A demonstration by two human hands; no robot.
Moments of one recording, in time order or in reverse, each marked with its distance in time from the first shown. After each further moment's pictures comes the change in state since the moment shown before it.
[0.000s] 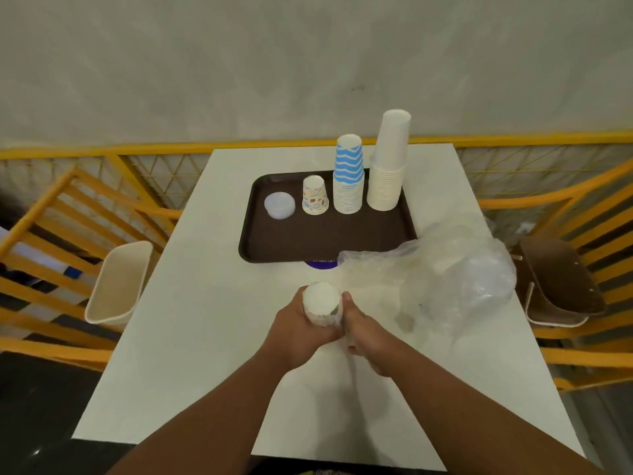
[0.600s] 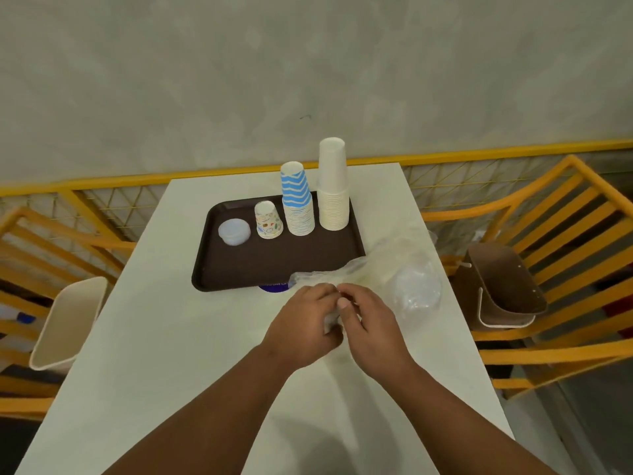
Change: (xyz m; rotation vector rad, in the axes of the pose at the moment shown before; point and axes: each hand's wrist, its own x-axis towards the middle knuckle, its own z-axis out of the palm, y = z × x) left_hand 0.022 0.080 0.051 0.546 -0.010 0.701; right_hand -0.052 0.012 -0.088 -0.284 0.478 -0.718
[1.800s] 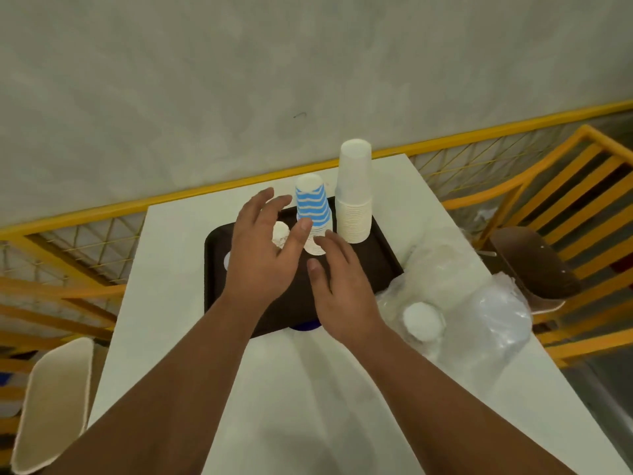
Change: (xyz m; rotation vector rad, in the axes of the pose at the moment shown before) left_hand 0.096 -0.124 -0.120 -0.161 0.455 -0.150; right_hand 0.137 -0.068 0.099 0.007 0.241 -0.078
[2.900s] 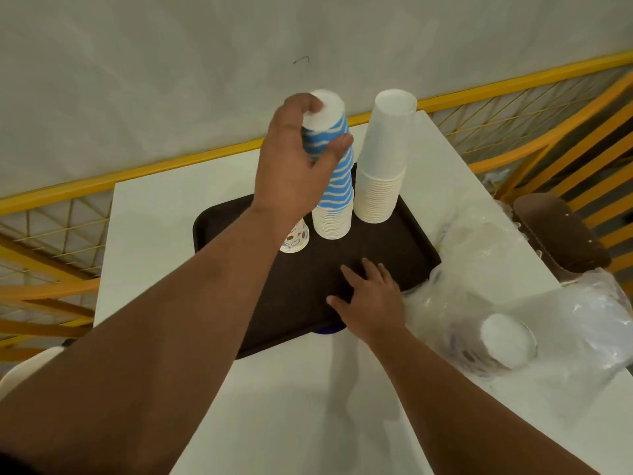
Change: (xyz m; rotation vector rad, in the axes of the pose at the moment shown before) left_hand 0.111 -0.036 0.049 -0.351 0.012 0.117; right_hand 0.023 0.105 0.073 -0.684 -0.351 0.432
